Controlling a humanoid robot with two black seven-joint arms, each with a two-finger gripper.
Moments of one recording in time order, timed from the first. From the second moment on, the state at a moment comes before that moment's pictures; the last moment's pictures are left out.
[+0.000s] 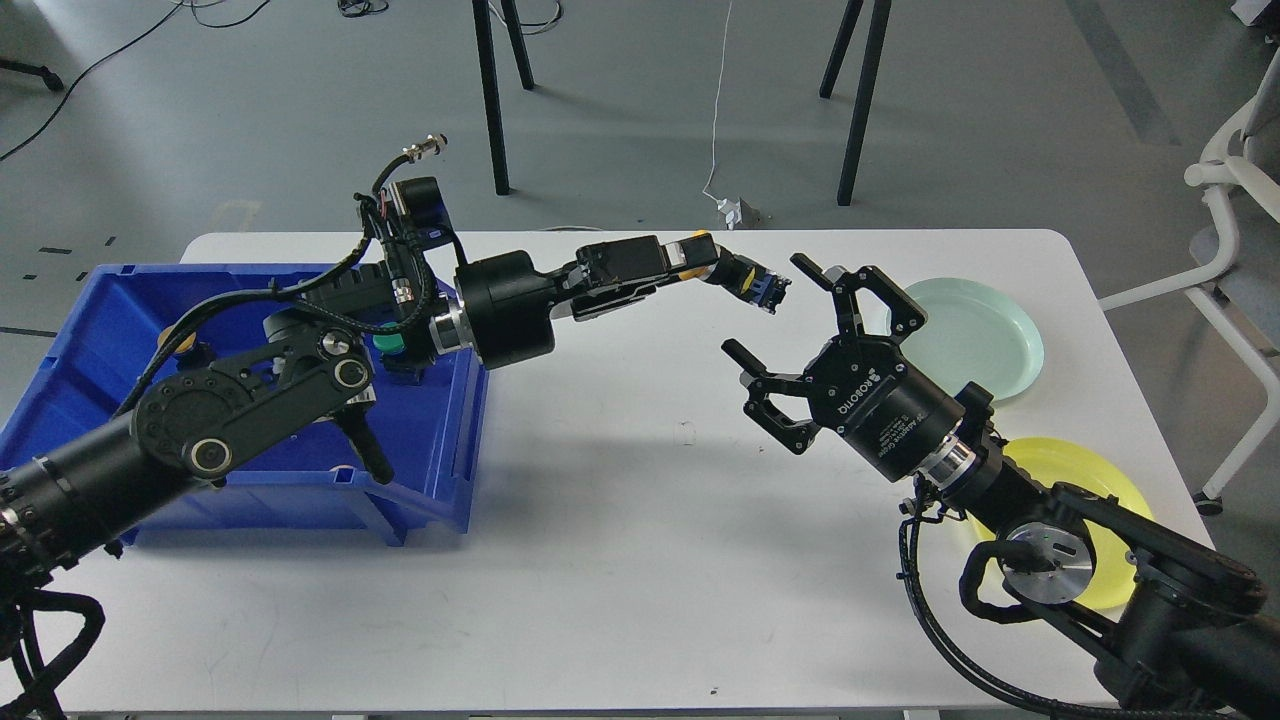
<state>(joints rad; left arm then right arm) -0.83 0.38 -0.51 -1.21 1.10 -0.38 -0.49 0.43 -0.43 0.58 1.35 -0.14 0.49 0.41</state>
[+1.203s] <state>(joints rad) -0.83 0.38 -0.51 -1.20 1.10 -0.37 -0.49 0.46 -0.42 0.59 1.35 -0.14 0.49 0.42</state>
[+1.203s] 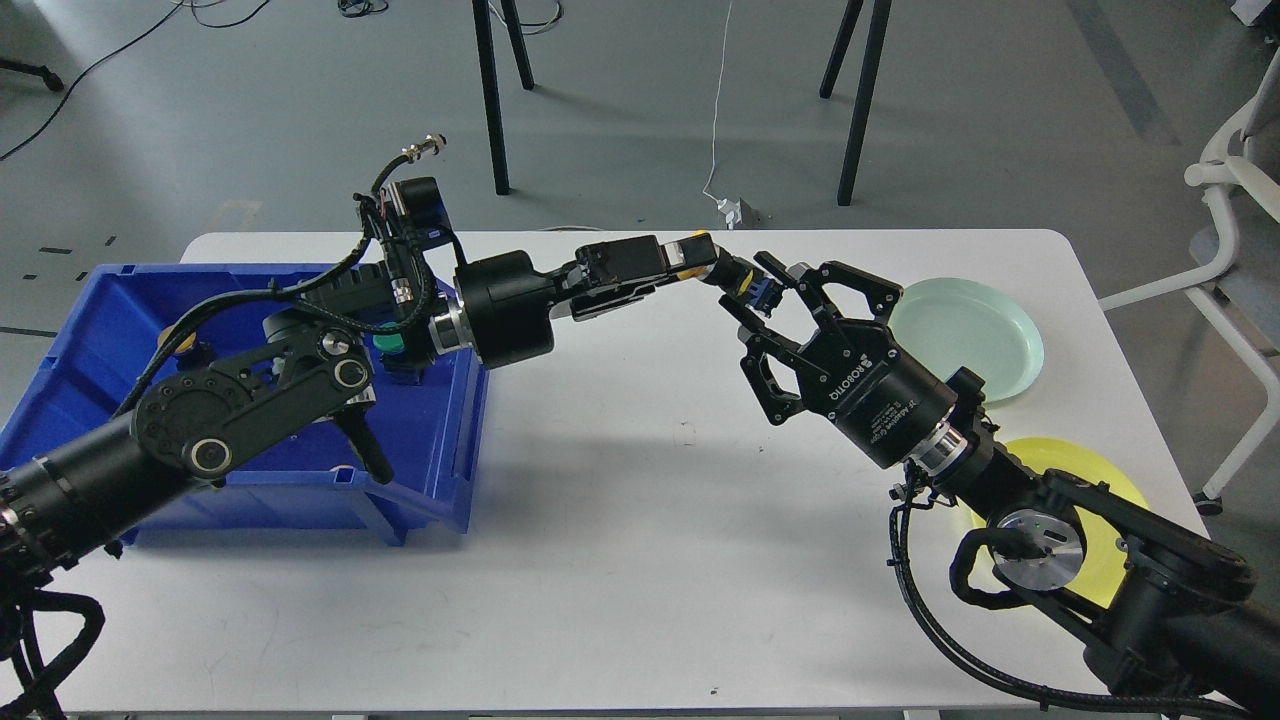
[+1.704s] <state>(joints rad) -0.83 0.38 -0.51 -1.20 1.09 -0.37 -0.49 0.46 -0.42 0.59 1.35 -0.14 0.49 0.42</state>
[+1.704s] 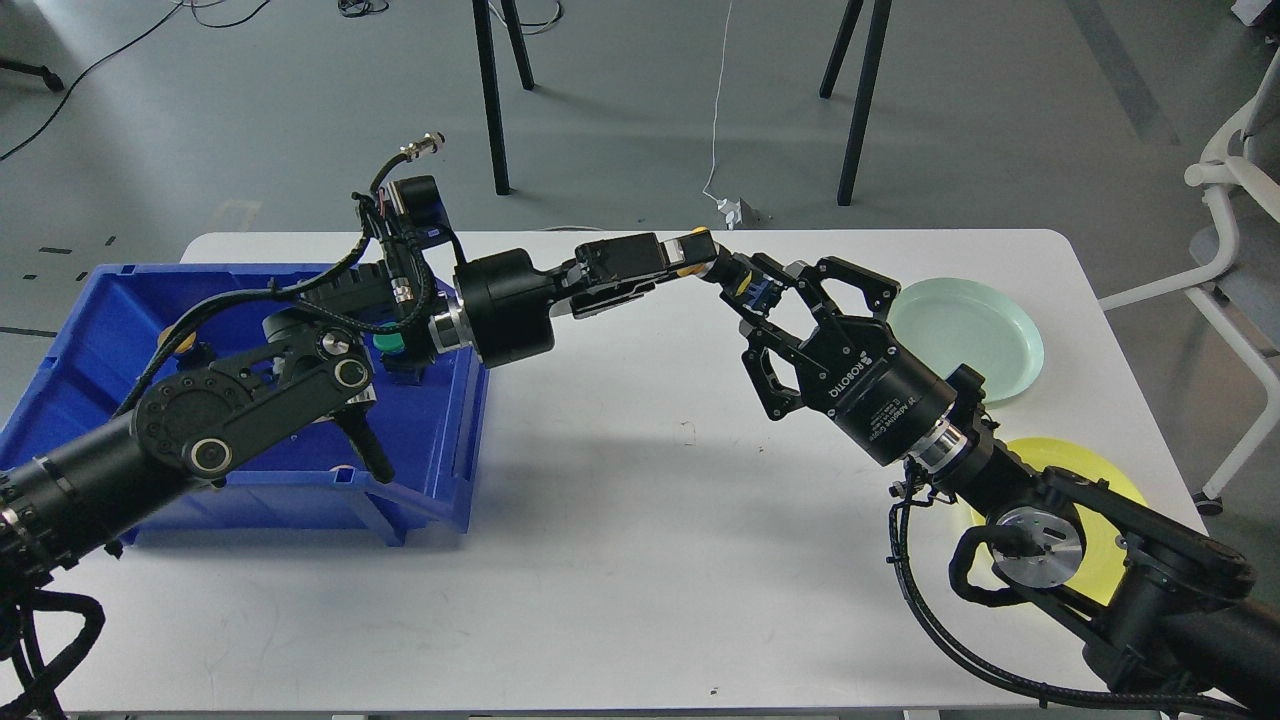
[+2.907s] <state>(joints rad) -0.82 0.35 -0.52 -1.17 1.06 -0.37 -0.49 -0.13 -0.74 0.97 1.25 -0.18 0.49 0.44</state>
